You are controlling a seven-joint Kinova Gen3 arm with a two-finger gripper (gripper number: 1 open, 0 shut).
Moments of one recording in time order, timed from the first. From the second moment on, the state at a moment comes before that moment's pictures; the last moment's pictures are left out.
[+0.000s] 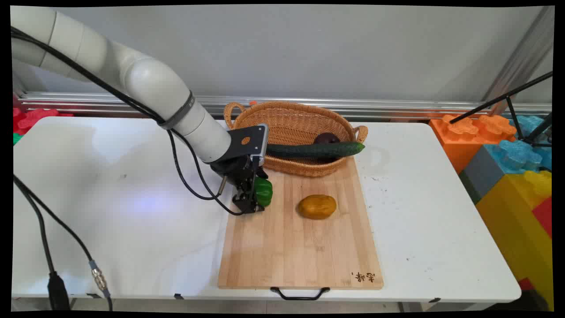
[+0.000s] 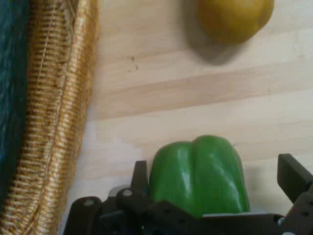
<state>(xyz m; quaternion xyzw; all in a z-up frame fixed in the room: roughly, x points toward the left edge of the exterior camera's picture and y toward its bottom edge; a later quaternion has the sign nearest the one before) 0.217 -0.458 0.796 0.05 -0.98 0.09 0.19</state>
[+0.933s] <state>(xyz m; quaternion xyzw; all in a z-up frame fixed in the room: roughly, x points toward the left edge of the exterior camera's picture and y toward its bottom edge) 0.210 -0.473 0.844 0.01 -0.97 0.10 0.20</state>
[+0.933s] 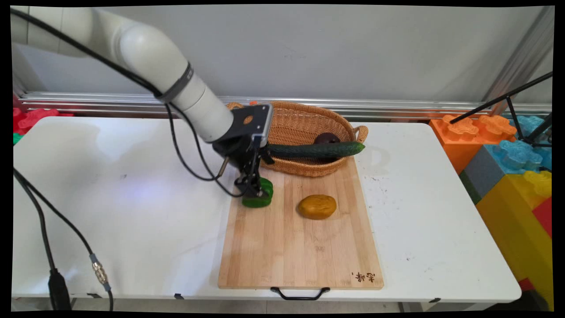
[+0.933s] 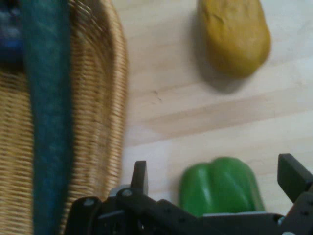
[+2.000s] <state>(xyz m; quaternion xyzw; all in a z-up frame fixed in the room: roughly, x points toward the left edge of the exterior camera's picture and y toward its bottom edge) 0.169 -0.601 0.819 0.01 -0.97 0.14 0.20</state>
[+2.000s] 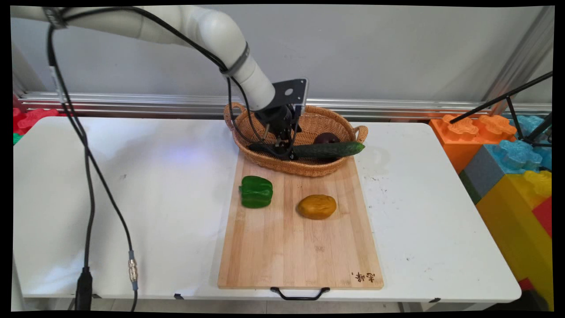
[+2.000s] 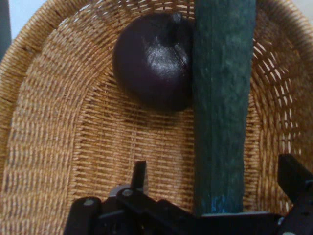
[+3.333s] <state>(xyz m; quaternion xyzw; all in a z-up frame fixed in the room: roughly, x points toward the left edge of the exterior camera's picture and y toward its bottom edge) 0.155 -0.576 0.865 0.09 -0.95 0.18 0.23</state>
